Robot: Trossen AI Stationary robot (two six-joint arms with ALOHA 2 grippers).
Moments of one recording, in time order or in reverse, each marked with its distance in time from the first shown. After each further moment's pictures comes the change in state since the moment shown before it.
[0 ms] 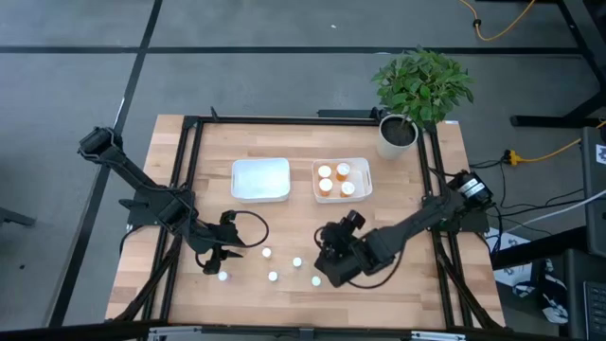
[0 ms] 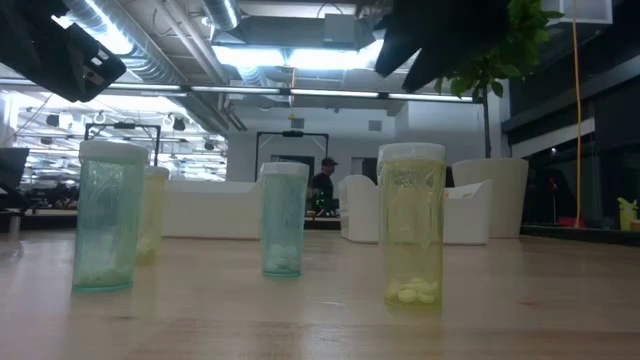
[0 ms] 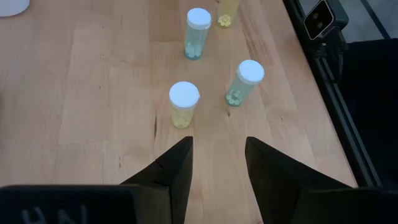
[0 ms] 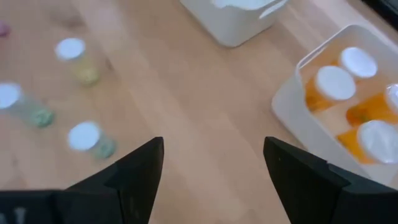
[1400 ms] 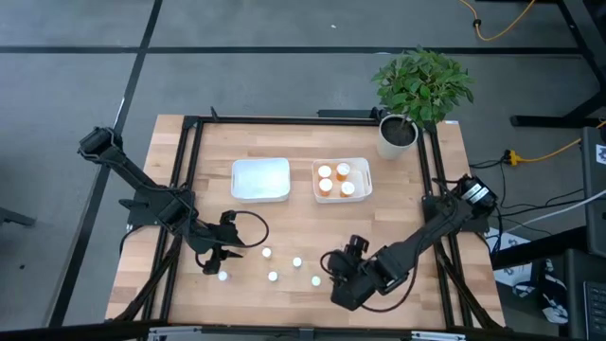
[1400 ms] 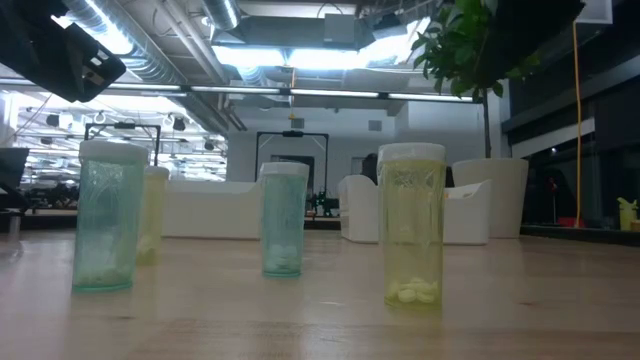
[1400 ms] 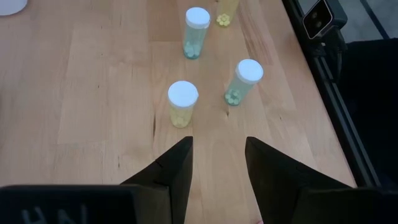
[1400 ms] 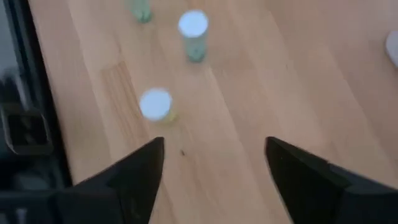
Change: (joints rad) left arm 0.000 0.000 0.000 0.000 0.005 0.000; right arm 0.126 0.003 -0.007 0.038 -0.276 -0.090
